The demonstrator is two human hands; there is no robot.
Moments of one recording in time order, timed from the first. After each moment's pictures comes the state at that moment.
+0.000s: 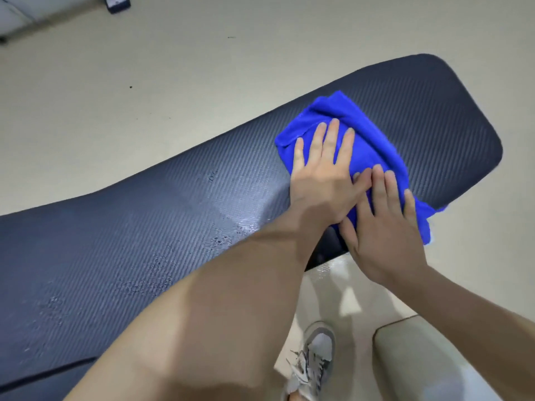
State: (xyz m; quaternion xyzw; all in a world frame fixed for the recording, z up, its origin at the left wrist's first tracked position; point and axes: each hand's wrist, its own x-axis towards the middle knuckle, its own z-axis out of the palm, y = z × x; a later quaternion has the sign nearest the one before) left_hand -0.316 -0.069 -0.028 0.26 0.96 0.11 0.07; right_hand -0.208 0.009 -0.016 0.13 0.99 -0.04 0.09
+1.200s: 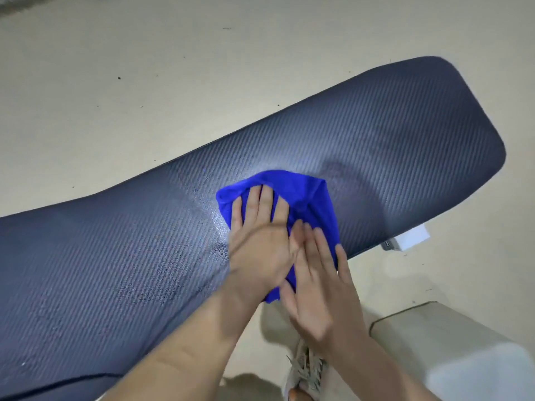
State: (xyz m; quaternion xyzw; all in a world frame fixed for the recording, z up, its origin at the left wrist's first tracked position) left_hand -0.277 -0.192 -0.012 0.22 0.97 0.05 0.13; right_hand -0.174 -0.109 0.002 0.08 0.98 -0.13 0.11
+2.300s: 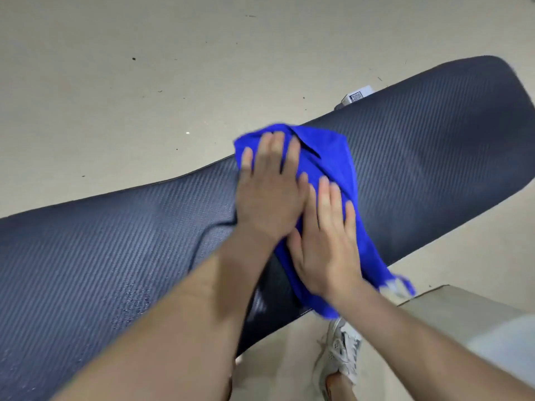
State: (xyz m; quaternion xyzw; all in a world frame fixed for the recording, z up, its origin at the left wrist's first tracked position) left_hand -0.366 -0.305 -0.026 0.24 0.97 0.05 0.08; right_hand -0.257 -0.236 -0.008 0.15 0.98 -0.09 0.11
